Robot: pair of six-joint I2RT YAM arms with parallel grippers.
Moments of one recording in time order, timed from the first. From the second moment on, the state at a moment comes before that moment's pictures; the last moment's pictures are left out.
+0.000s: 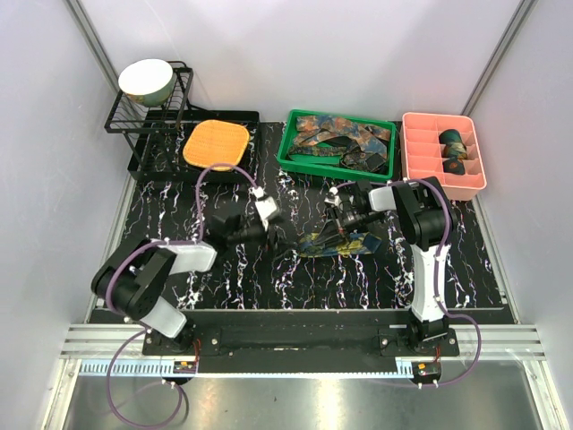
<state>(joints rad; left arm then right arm) -0.51 1.52 0.53 0.71 0.68 0.07 0.27 2.19 1.20 -0.48 -1.23 0.18</state>
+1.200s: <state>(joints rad) -0.64 1.92 0.64 0.97 0.76 0.15 0.30 2.20 1.21 -0.49 -1.24 0.15</state>
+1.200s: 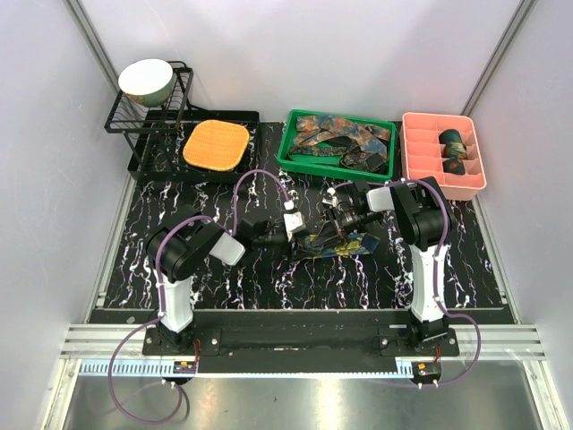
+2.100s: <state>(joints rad) -0.69 1.83 0.77 0.42 0.62 0.28 0.30 2.19 1.26 -0.56 -1.19 0.14</state>
